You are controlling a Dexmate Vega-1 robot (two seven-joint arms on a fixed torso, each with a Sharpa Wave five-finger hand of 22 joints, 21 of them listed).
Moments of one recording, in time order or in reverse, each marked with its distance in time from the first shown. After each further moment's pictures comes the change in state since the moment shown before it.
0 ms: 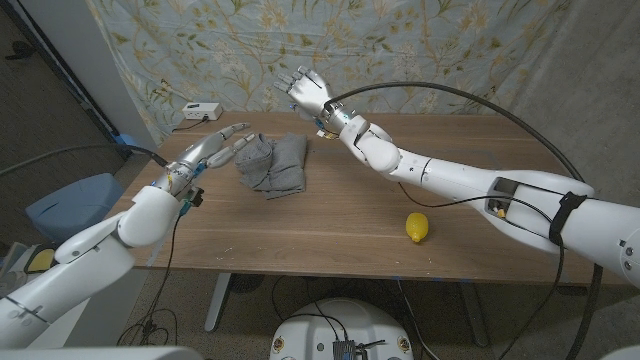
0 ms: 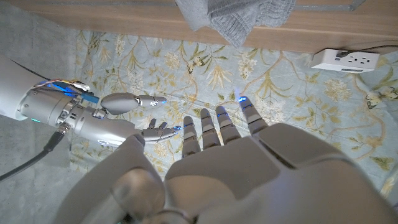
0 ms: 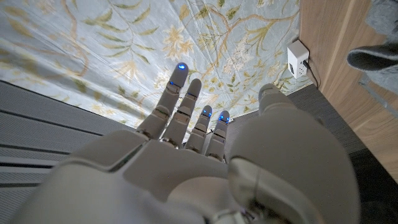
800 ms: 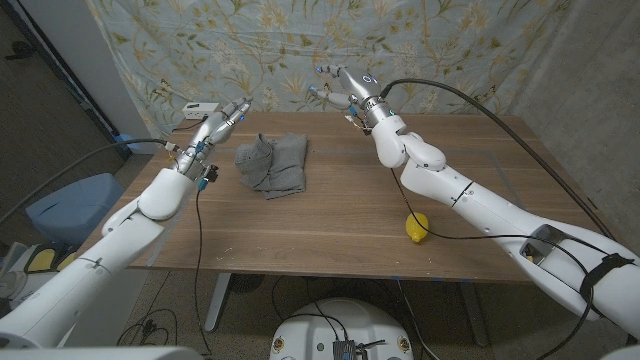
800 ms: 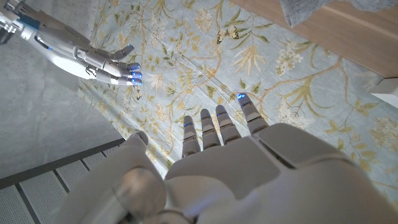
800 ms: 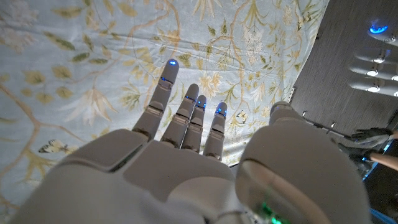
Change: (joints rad) left arm -0.370 -0.140 0.220 0.419 -0.264 -0.383 -0.101; left_hand 0.011 0.010 0.045 0.006 0.010 0.006 0.006 0.000 0.000 0.004 0.004 -0.008 -0.005 0.011 -0.011 -0.008 0.000 0.025 -0.011 0.004 0.000; right arm -0.322 -0.109 0.449 -0.323 0.672 0.210 0.108; right_hand -0.145 -0.019 -0.037 0.045 -0.025 0.082 0.082 0.010 -0.005 0.082 0.113 0.010 0.000 -0.069 0.005 -0.008 -0.055 0.000 0.139 -0.107 -0.002
